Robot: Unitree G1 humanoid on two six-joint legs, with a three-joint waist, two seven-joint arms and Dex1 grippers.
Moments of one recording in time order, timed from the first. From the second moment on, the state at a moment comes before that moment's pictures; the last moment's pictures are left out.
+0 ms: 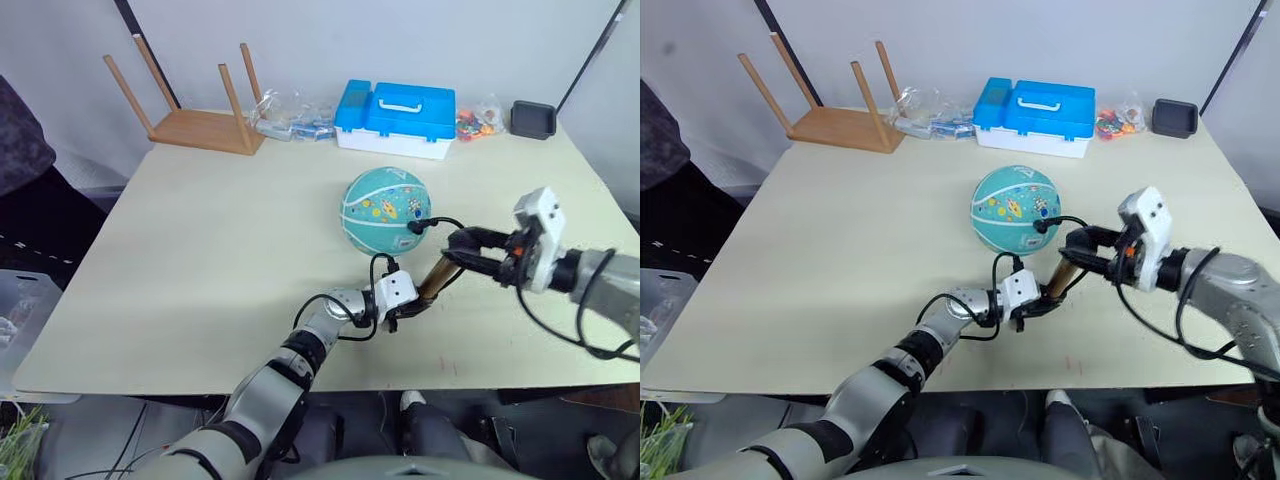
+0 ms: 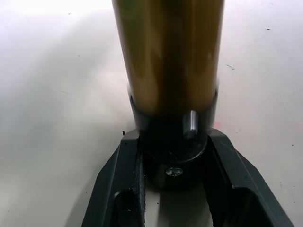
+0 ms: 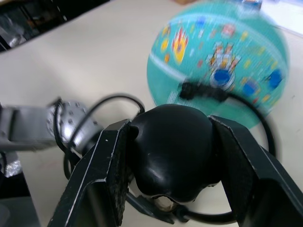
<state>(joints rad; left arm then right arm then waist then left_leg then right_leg) -0.64 -0.02 -0.36 1.06 0.19 -0.44 -0.77 -0.29 -0.86 -0.20 -0.46 0.93 0.91 0.63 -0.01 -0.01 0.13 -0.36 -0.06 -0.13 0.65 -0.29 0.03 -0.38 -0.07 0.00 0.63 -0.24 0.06</state>
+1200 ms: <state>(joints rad) -0.60 0.00 -0.36 1.01 0.19 -0.41 -0.78 -0.19 -0.78 -0.06 -0.44 0.78 0.72 0.61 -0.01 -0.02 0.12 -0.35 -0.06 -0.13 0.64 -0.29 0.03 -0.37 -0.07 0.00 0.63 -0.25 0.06</state>
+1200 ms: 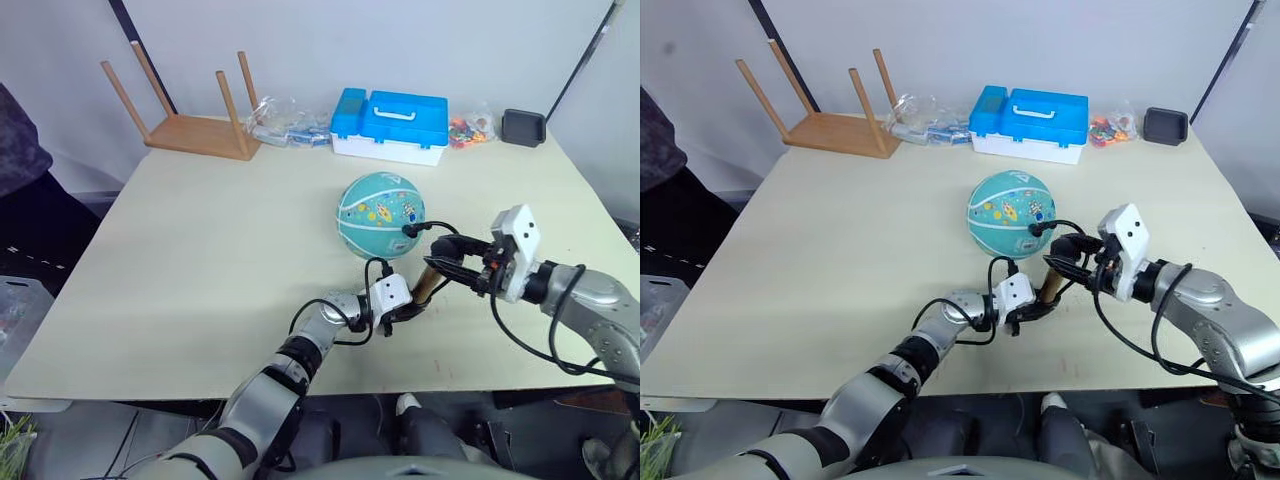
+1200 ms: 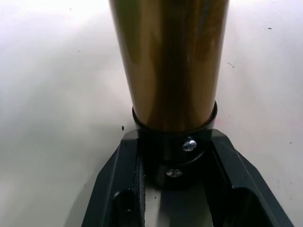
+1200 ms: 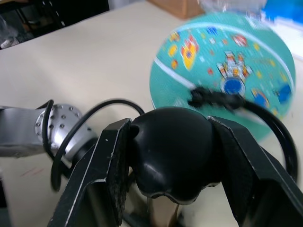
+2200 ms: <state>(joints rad) -0.61 -0.01 -0.35 1.06 0.19 -0.44 -0.75 -0.21 -0.78 -0.02 -0.49 0.85 0.76 0.49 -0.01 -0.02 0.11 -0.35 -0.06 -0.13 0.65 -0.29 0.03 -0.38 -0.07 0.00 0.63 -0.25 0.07</state>
